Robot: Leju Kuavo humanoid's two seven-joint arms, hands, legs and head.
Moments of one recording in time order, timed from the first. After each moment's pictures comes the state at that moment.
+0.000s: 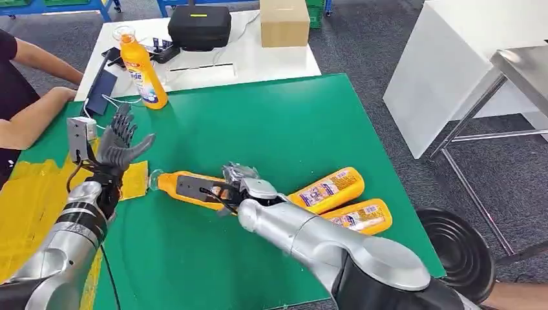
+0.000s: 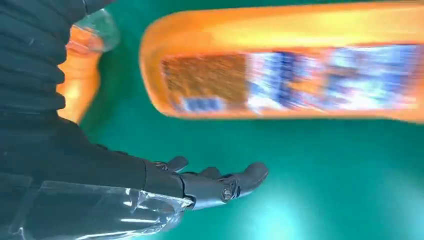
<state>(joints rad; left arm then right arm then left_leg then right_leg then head) -0.72 0.09 0.12 -0.57 -0.19 -0.11 -0.40 -0.97 0.36 1.41 -0.50 -0.11 -0.03 0.45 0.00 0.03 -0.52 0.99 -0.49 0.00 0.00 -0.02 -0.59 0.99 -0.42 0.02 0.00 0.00</state>
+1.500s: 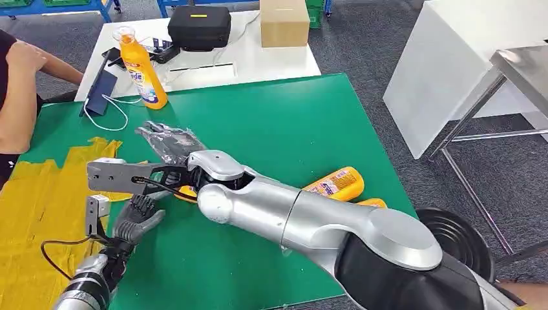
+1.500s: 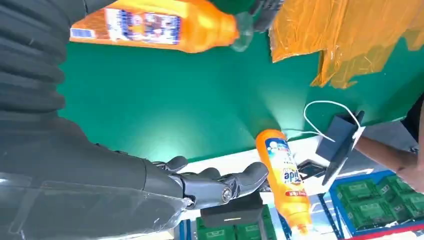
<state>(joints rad) -0.39 0.07 0.21 -0.59 -0.19 -0.40 -0.47 -1.13 0.36 1.43 -0.83 -0.12 -0.08 0.36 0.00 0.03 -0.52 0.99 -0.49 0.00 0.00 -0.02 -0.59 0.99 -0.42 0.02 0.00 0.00</state>
